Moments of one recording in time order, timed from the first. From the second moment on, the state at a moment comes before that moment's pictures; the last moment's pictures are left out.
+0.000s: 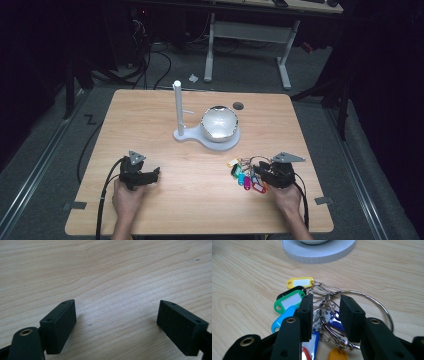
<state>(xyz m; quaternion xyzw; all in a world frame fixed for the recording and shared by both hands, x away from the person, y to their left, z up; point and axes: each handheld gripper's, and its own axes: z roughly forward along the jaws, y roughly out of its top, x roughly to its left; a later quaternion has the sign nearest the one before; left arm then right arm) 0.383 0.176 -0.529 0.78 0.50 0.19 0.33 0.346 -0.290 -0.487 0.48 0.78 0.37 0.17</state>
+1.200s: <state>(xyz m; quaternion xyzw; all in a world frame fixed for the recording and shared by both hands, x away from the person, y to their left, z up) 0.383 0.175 -0.529 0.78 0.50 0.19 0.33 0.368 -0.259 -0.507 0.49 0.80 0.30 0.17</state>
